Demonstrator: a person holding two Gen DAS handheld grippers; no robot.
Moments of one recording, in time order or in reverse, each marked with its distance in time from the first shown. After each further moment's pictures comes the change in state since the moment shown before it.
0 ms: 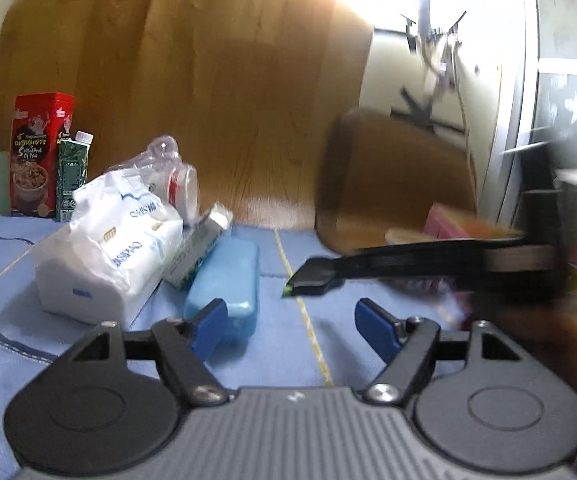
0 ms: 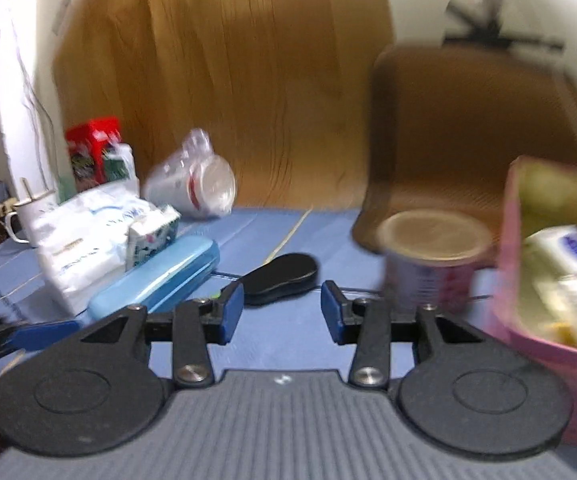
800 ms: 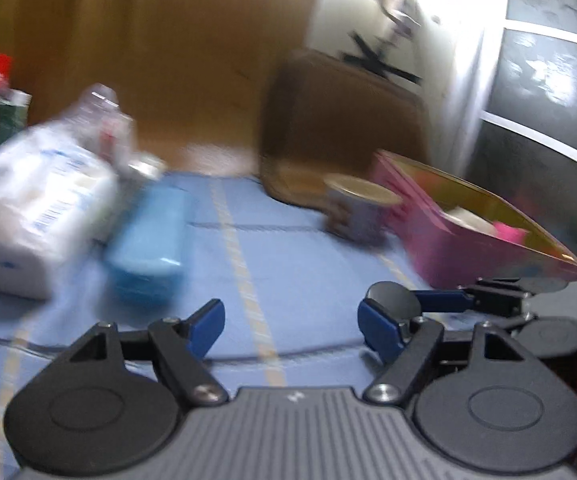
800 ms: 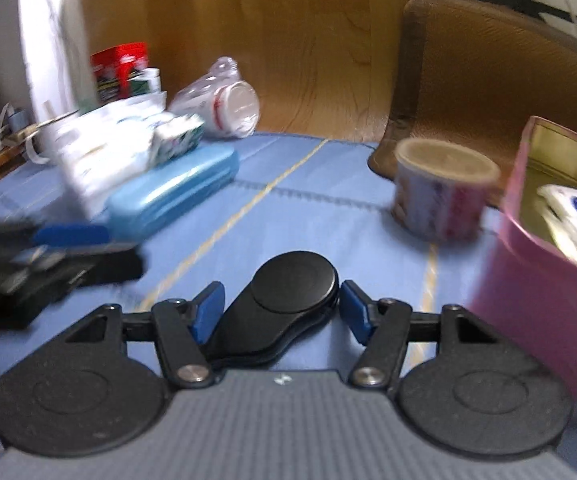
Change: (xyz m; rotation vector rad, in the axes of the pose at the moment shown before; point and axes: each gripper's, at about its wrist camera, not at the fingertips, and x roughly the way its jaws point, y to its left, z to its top) left arm 0.023 -0.025 -0.001 0.036 0.224 -0.194; right arm -0.073 -0.004 -0.053 -0.141 0.126 0.062
